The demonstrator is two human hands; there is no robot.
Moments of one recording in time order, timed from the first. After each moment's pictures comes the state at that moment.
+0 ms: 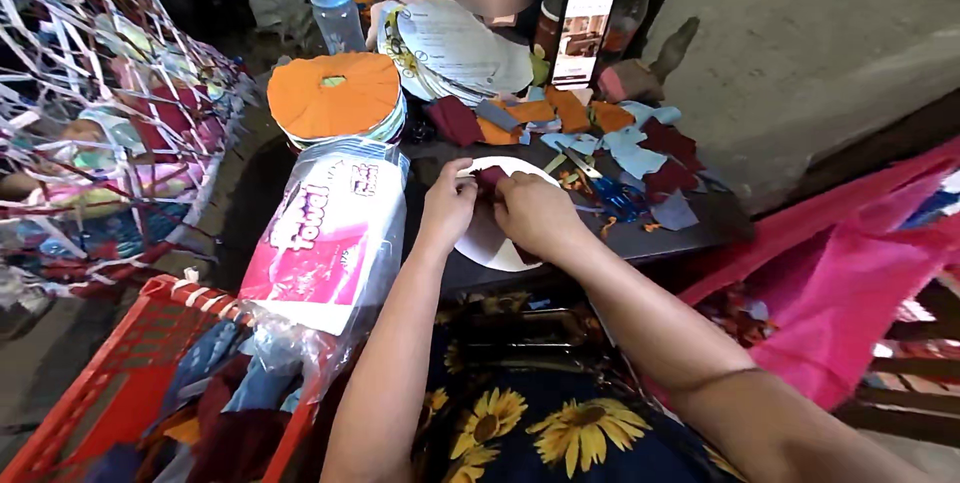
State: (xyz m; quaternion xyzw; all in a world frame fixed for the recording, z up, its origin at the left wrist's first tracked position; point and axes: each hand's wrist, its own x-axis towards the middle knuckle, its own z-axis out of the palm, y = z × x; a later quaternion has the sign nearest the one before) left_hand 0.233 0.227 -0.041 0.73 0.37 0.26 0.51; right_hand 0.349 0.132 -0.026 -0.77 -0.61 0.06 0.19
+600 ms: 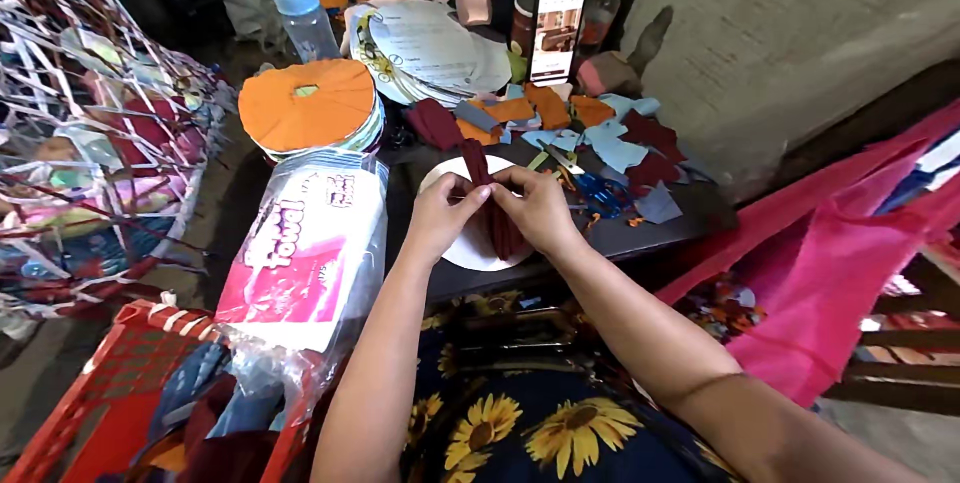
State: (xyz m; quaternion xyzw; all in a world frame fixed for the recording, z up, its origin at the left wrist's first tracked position) left_hand 0.231 0.219 -0.042 0.76 0.29 0.28 0.51; right_hand 0.368 0.123 -0.051 -0.64 -0.51 0.16 0.55
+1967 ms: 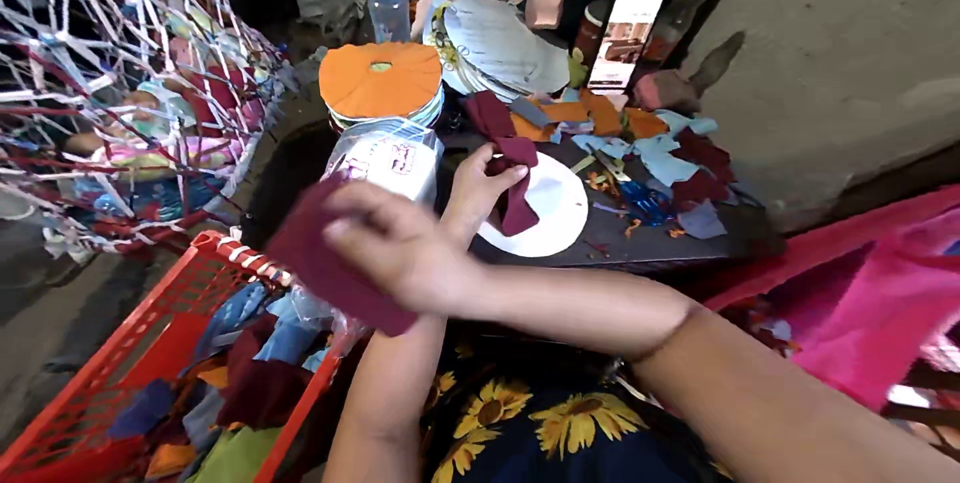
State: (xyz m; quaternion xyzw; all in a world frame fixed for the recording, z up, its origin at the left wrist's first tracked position) left_hand 0.246 0.248 -0.073 0.67 0.19 0.43 0.57; right_hand 0.190 0.132 0.037 -0.32 -0.64 0.40 0.57
